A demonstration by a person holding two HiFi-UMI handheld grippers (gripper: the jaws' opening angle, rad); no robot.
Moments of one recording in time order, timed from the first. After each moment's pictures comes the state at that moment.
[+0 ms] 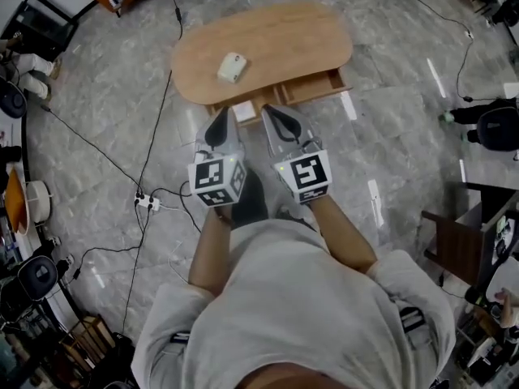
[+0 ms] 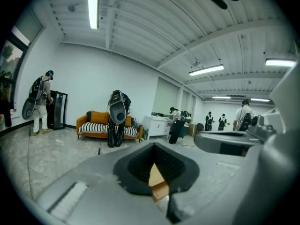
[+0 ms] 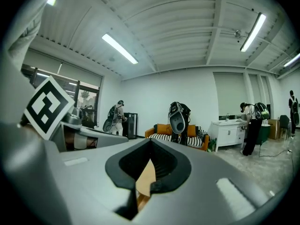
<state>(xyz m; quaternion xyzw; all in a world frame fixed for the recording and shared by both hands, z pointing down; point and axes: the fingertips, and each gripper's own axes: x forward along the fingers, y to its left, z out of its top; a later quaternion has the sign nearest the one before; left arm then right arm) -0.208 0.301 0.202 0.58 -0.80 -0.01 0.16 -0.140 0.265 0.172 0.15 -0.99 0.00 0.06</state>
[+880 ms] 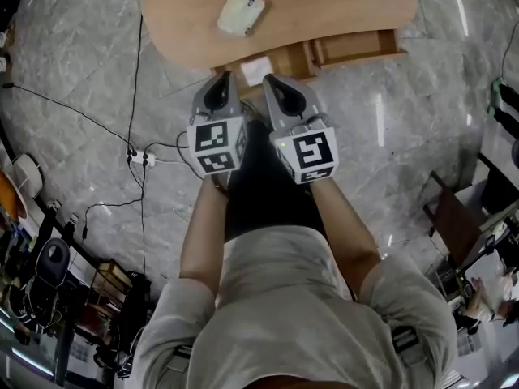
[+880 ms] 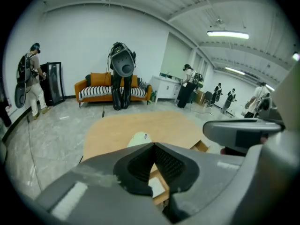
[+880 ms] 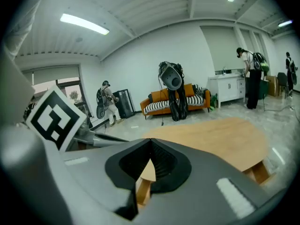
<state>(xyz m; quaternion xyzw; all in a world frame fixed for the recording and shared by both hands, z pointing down) -0.380 0.164 0.510 0.55 -0.75 0.12 0.34 -0.316 0.129 0.459 0.16 -0.95 0.16 0.21</state>
